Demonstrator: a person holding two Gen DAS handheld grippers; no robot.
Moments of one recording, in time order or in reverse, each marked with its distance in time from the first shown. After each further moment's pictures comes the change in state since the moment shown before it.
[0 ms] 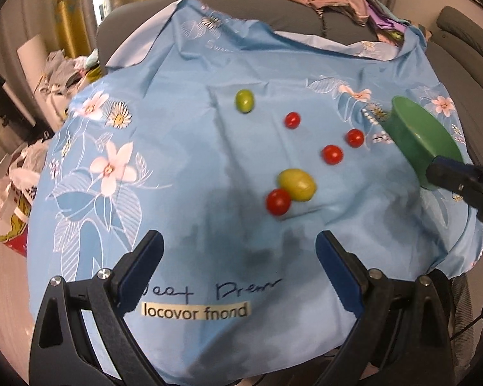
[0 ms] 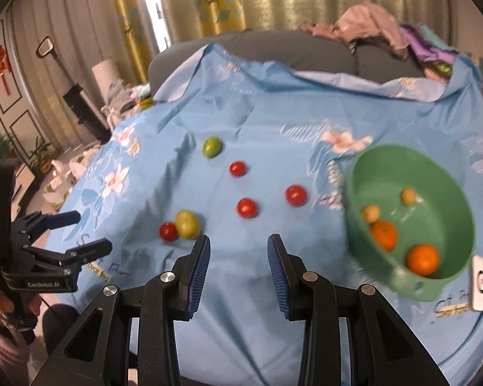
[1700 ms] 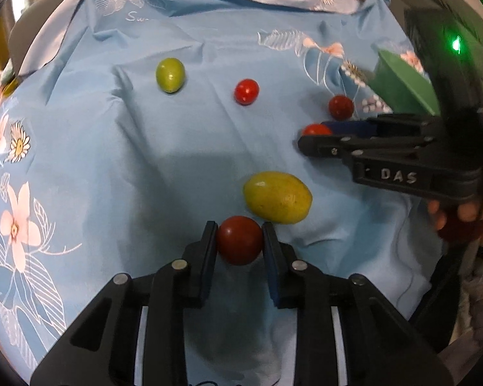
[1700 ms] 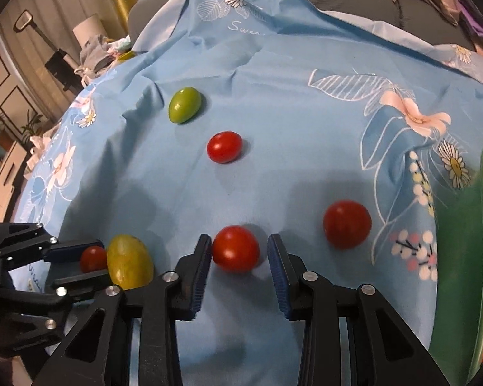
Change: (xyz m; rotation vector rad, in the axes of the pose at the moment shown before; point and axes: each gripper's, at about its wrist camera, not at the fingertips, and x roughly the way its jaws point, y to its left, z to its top) left arm 0.103 -0.021 0.042 0.176 0.135 -0.212; right arm 0.148 -0.020 0.034 -0.027 0.192 0.018
